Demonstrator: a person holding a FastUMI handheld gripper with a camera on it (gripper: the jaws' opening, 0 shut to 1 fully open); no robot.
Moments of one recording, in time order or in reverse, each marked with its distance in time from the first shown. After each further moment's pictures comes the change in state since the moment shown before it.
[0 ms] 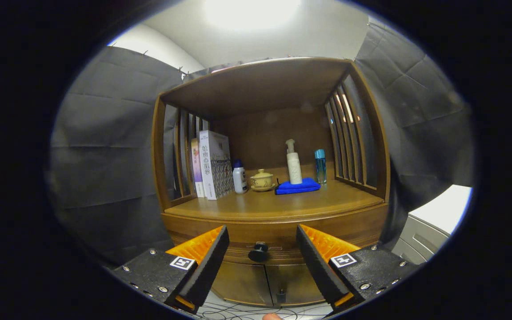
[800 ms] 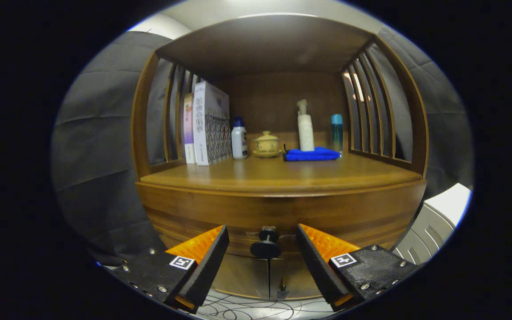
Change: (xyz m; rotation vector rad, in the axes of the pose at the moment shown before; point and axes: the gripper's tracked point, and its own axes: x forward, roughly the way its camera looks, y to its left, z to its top) arm 0.075 0.013 -0.080 -0.034 0.200 -0.028
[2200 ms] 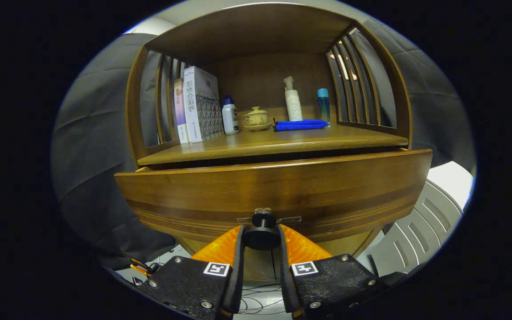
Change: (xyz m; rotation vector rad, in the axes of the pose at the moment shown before) arm -0.045 0.004 -0.041 0.057 0.095 -0.033
